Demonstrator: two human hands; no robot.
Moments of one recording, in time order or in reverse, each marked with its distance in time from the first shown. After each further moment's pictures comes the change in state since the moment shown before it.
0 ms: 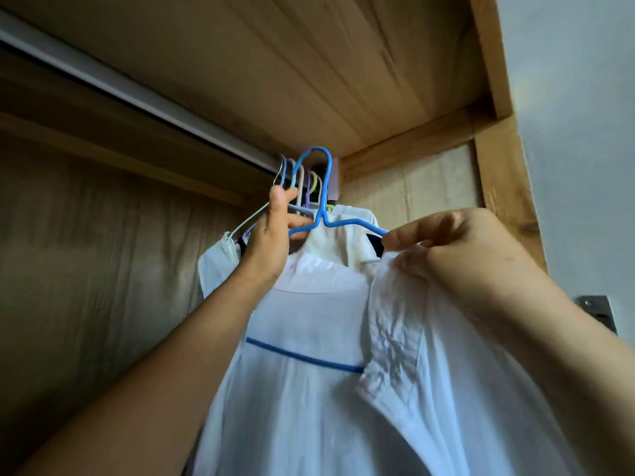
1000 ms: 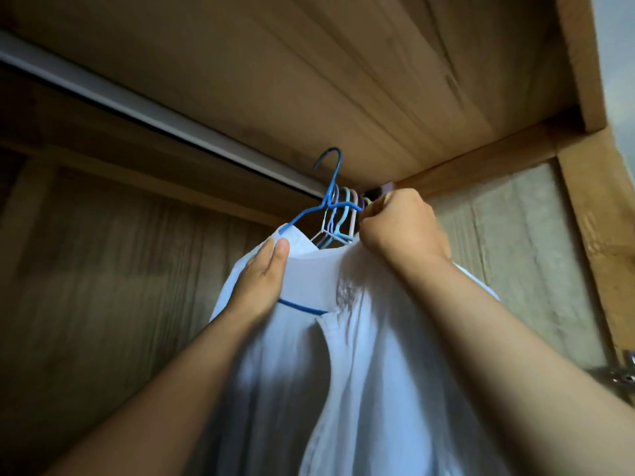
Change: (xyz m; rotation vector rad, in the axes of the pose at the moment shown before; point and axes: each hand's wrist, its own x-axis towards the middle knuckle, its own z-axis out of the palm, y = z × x) left_hand 0.019 -0.037 -0.095 0.442 0.113 -0.004; right_hand 0.087 -0.051 0.088 -0.165 0.134 -0.031
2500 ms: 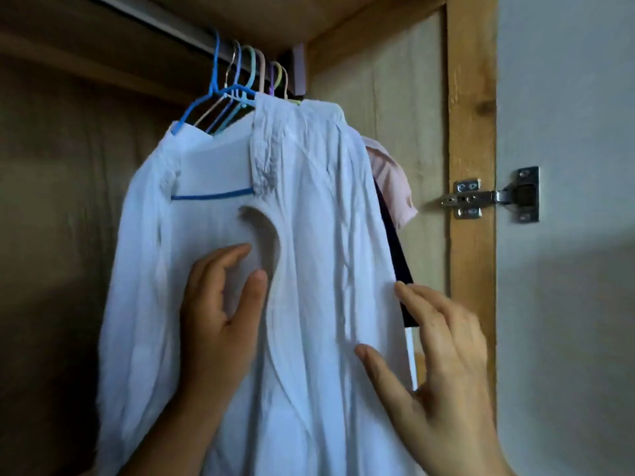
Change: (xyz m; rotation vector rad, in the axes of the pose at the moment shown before) left_hand -0.245 0.043 0.052 -0.037 0.150 0.129; right_hand -0.251 0.186 -0.064 -0.091 0.181 -0.303
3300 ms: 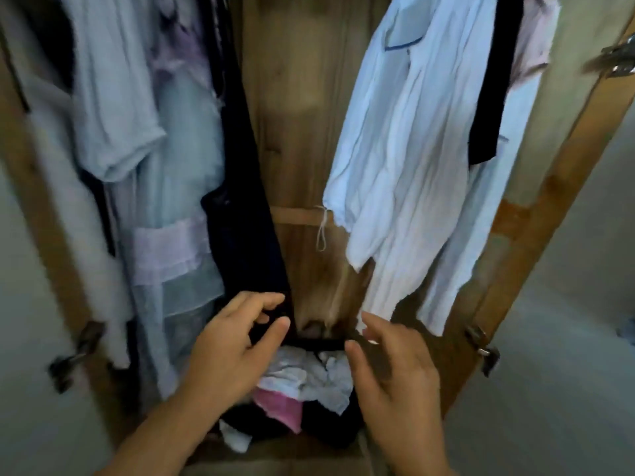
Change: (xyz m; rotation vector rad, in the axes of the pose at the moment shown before) left_hand -0.336 0.272 -0.140 0.739 -0.170 -0.575; right_hand -0.210 -0.047 -0.207 0.668 -0.565 0.033
